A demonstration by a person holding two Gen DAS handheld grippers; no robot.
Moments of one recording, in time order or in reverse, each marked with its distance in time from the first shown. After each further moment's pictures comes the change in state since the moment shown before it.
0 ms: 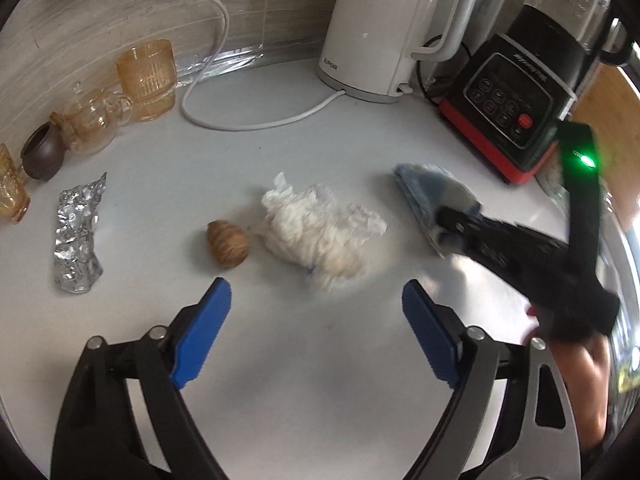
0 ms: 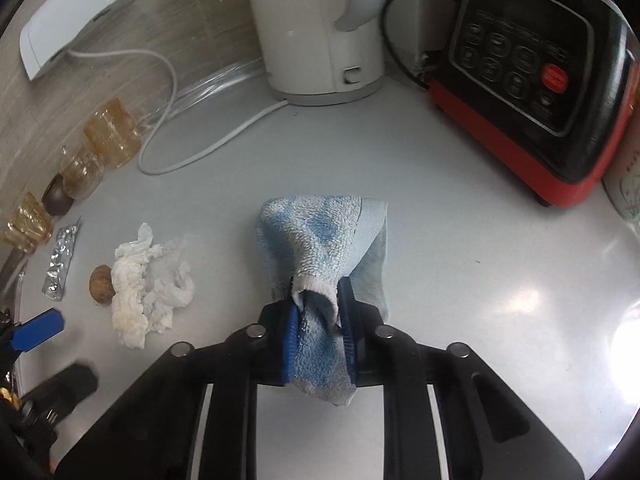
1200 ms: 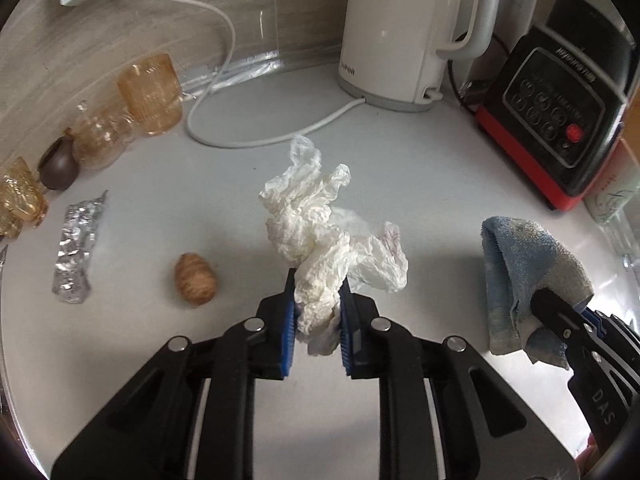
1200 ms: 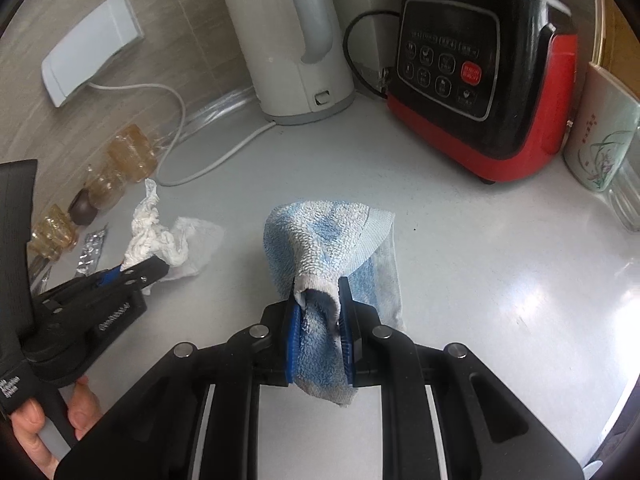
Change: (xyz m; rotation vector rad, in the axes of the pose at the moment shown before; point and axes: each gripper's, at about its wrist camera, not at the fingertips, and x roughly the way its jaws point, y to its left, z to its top) left arm 0.026 -0.037 0.016 -0.036 -0.030 0.175; right arm -0.064 -0.029 -0.031 0.040 -0.062 0.040
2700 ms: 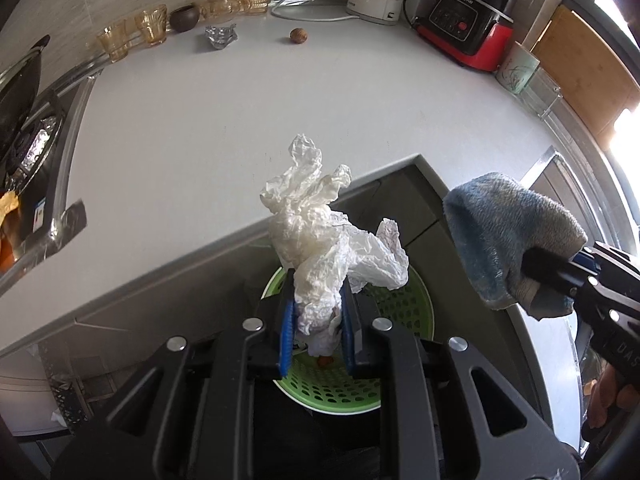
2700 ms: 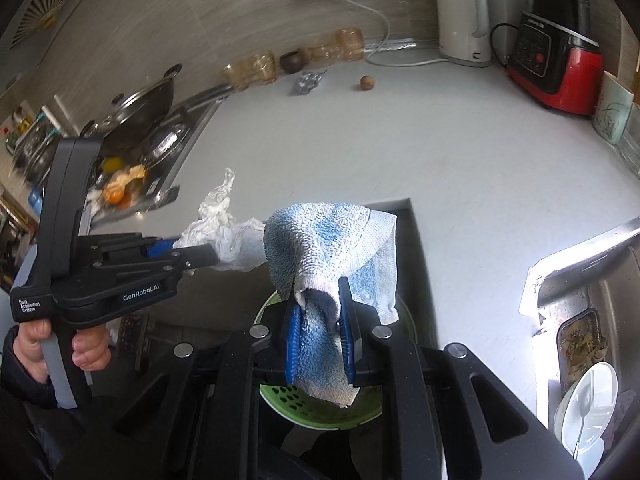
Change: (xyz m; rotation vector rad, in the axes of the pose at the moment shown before) left arm -0.236 0.051 -0.322 -0.056 0.119 -0.070; right arm -0.237 0.069 -0.268 -0.366 0.128 0.320
